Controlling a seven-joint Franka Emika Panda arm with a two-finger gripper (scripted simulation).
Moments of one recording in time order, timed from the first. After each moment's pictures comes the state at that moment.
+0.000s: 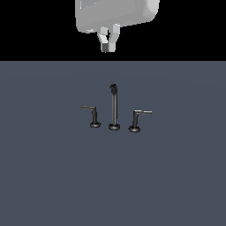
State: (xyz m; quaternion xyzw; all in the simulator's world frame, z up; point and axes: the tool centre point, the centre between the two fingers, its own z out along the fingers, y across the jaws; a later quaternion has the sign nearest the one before) arm -0.104 0.011 0.317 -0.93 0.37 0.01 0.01
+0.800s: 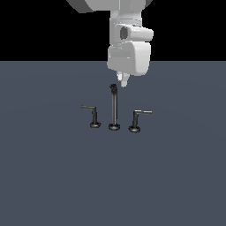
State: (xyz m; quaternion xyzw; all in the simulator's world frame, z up) arm -0.020 -0.031 0.220 -0.83 0.56 0.00 0.01
